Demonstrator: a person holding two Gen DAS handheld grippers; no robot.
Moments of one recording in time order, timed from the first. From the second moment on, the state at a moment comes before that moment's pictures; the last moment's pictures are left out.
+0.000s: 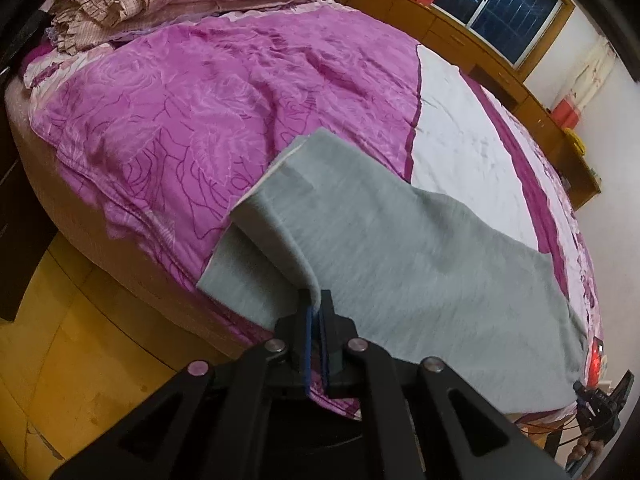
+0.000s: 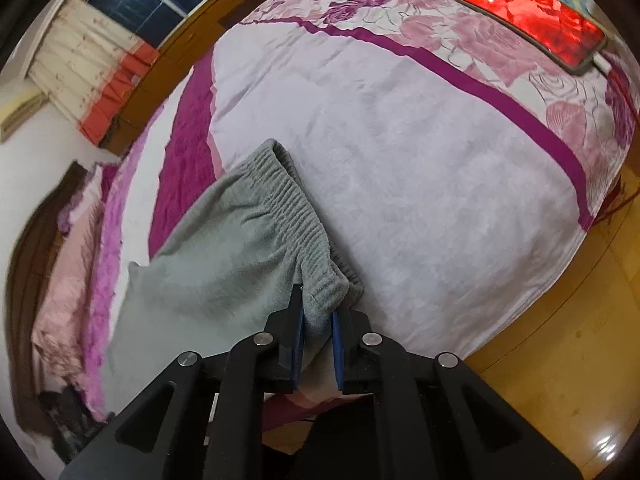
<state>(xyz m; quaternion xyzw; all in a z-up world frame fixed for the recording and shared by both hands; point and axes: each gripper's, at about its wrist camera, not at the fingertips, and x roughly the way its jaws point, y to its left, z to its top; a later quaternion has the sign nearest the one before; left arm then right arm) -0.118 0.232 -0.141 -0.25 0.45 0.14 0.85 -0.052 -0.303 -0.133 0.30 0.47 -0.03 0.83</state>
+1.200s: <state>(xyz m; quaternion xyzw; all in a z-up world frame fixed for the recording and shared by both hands) -0.021 0.269 -0.118 -0.11 0.48 0.09 0.87 -0.038 -0.224 -0.099 0.16 0.49 -0.03 0.86</state>
